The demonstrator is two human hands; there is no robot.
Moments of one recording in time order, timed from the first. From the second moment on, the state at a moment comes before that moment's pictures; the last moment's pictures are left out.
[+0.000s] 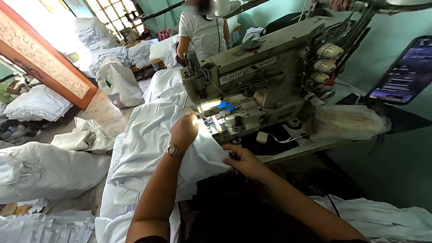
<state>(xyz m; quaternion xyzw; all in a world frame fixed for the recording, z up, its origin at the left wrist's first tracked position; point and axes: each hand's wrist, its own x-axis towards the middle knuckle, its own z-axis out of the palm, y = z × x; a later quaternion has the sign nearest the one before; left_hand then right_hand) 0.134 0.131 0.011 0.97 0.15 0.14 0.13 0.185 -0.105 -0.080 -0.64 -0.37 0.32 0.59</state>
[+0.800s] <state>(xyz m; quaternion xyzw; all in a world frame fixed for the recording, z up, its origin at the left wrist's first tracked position) 0.209 0.165 -0.010 0.95 0.21 0.13 0.20 0.200 -0.071 -0.082 -0.65 -0.36 0.23 0.63</state>
